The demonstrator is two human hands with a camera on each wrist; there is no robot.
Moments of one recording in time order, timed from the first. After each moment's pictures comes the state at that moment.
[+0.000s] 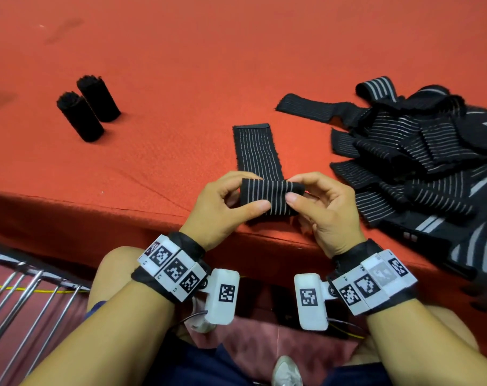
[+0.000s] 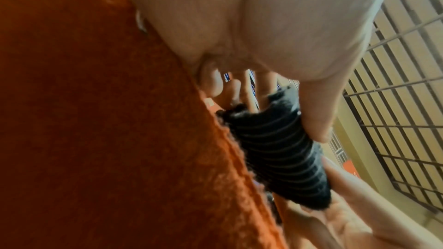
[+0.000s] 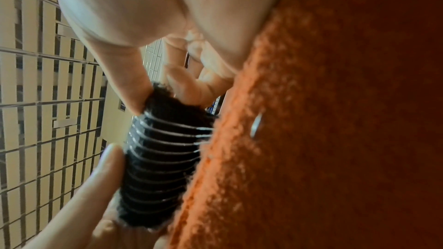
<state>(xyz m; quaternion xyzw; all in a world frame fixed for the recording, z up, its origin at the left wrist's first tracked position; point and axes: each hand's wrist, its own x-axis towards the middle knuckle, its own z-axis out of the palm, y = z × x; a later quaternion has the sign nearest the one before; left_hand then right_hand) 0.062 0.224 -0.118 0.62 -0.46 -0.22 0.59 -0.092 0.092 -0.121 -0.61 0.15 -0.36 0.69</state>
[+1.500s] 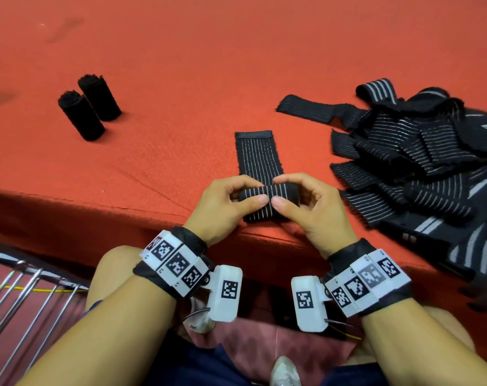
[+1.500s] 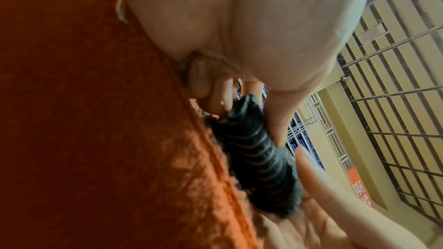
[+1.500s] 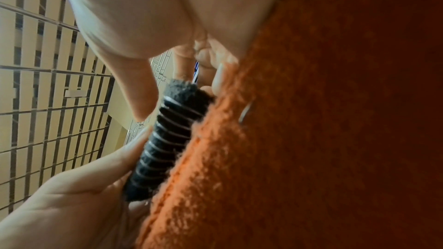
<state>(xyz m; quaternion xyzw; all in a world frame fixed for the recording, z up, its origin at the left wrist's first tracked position) 0.062 0.219 -0.110 0.68 -0.41 -0.27 0.55 -0.086 0.093 -0.119 -0.72 0.18 -0.30 0.59</state>
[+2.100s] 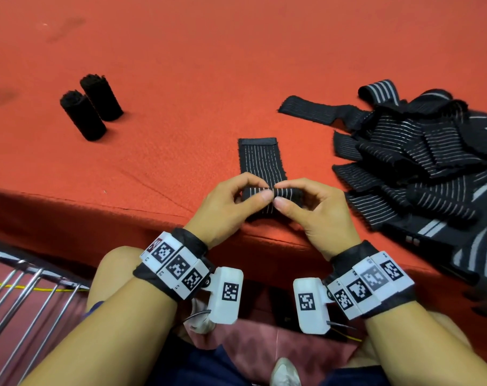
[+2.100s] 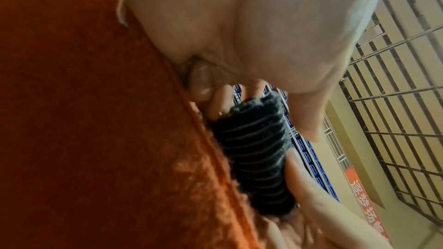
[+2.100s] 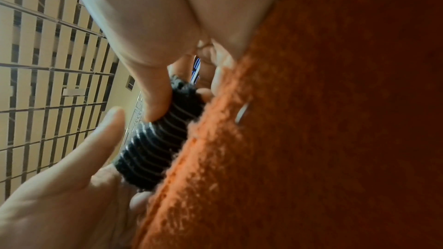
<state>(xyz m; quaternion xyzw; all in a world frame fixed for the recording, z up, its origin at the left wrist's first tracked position) 0.063 0.219 -0.108 0.69 -0.45 -0.25 0.52 -0.086 0.089 -0.123 -0.73 0.20 -0.30 0.58</state>
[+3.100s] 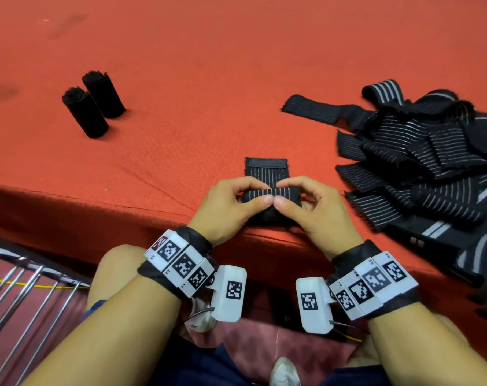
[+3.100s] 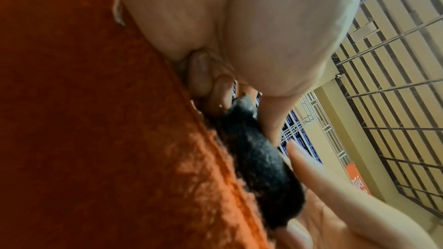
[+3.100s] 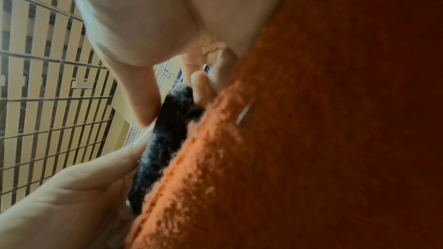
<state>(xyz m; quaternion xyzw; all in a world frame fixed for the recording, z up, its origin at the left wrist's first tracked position) 0.065 0.219 -0.111 0.71 -0.43 -0.24 0.50 -0.082 0.094 -0.114 -0.74 0.22 -0.26 0.58</state>
